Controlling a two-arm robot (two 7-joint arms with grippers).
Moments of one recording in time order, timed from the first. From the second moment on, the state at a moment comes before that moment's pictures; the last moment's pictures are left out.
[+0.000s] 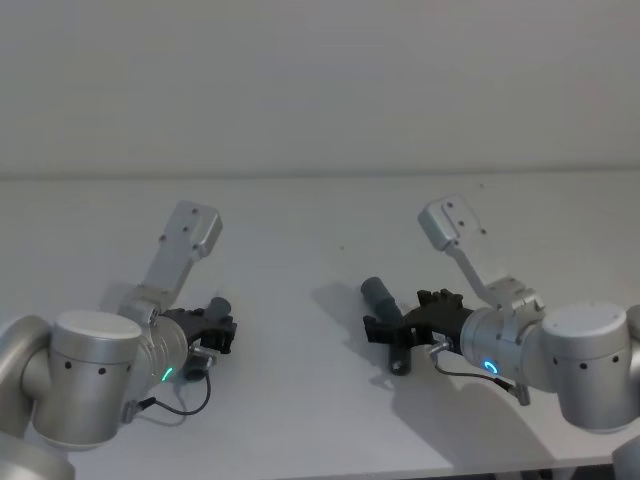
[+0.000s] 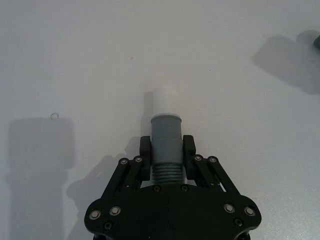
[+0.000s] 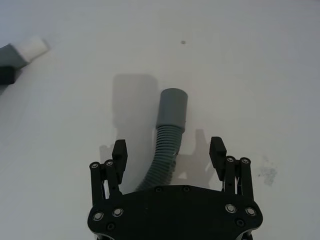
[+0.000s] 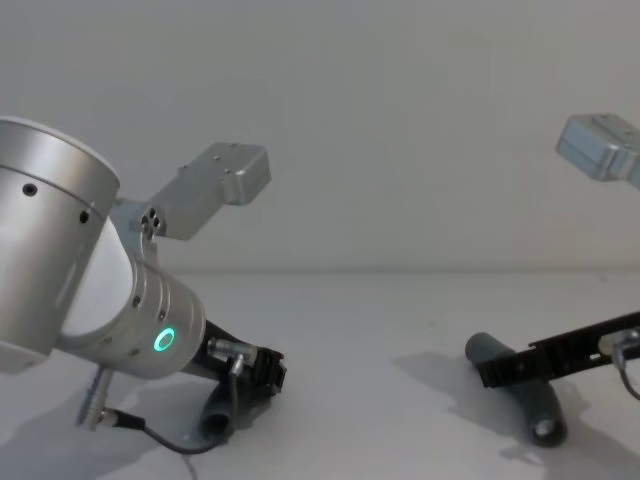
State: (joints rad) left arm -0.36 0.14 0.41 -1.58 -0.23 0.88 0.02; right arm 0.30 0.33 -0.36 -1.63 0.23 0.79 0.22
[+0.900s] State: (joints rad) left arm -0.36 0.14 0.41 -1.58 -0.23 0.88 0.02; right arm 0.33 0.30 -0.34 -1.54 0.20 0.78 0.21
